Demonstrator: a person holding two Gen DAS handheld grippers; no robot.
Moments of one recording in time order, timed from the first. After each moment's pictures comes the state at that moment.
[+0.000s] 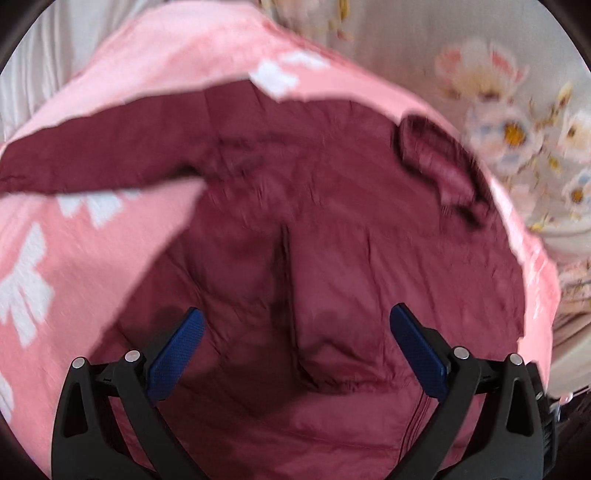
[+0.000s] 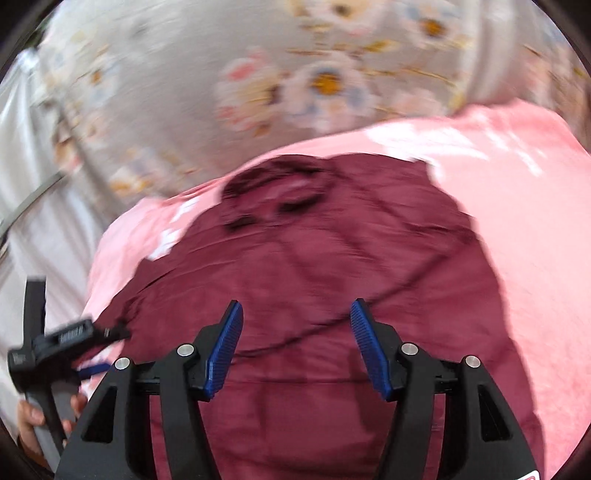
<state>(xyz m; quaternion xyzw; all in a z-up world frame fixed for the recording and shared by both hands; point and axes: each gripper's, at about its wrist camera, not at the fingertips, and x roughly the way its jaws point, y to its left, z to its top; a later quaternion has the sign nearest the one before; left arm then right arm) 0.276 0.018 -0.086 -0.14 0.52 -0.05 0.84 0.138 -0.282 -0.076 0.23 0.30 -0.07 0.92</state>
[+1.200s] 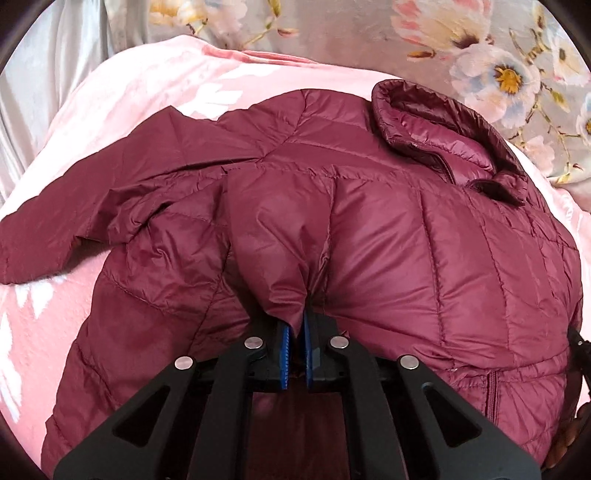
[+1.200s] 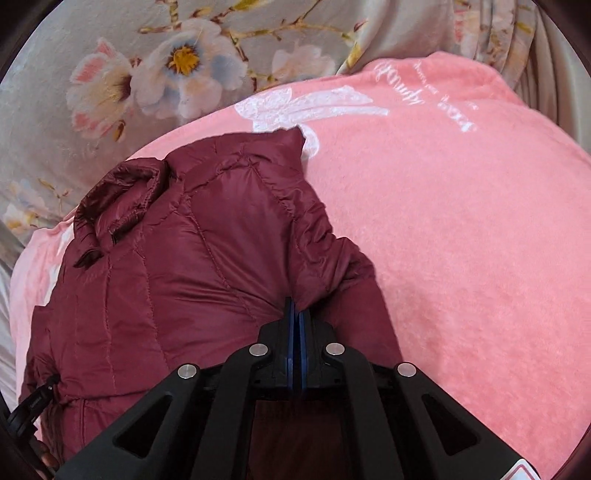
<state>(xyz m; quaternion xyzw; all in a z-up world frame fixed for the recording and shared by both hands) 0.329 -0.040 -0.122 -0.02 0.45 -0.06 0.89 0.197 -0.382 -0.128 0.25 0.36 -0.23 0.87</state>
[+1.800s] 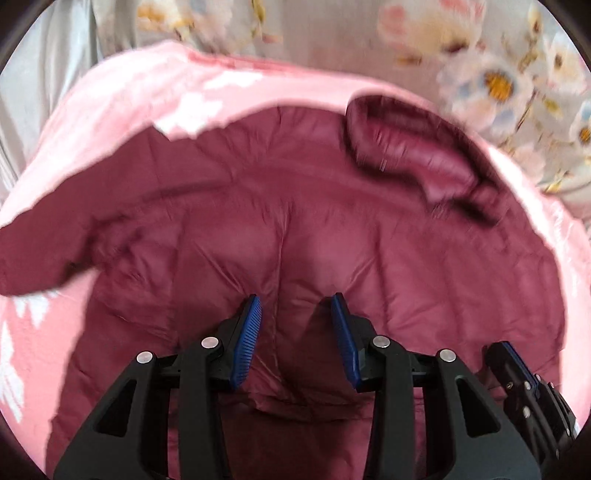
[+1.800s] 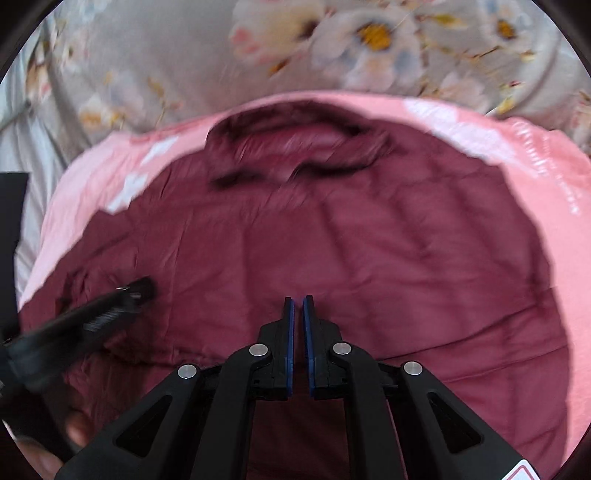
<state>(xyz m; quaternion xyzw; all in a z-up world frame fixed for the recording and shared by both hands) 0.344 -0.063 -0.111 -0.03 0.46 -0.07 0.88 0.263 -0.223 -0.118 0.12 0.40 -0.08 0.90</state>
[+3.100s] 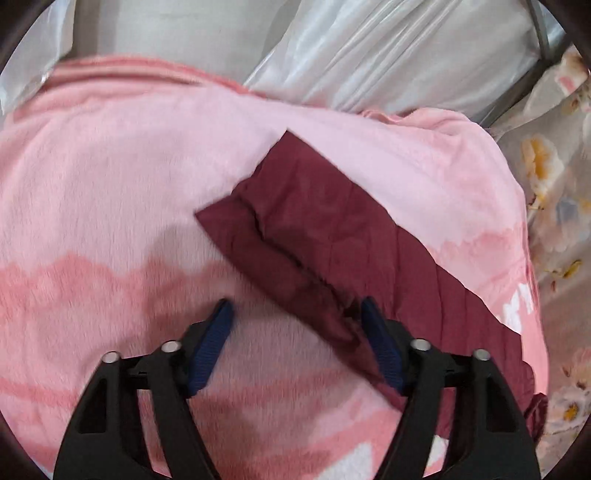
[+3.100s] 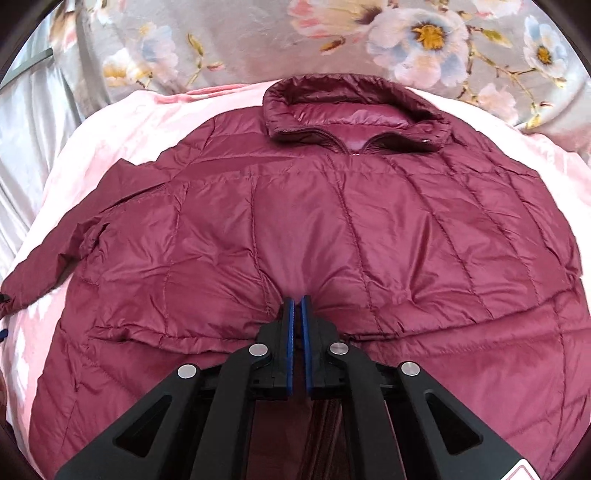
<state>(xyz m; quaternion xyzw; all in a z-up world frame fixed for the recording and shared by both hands) 0.300 0.366 -0.126 -0.36 0.38 0.26 0.81 0.261 -0.154 -0.124 0.08 0.41 -0.07 0.91</state>
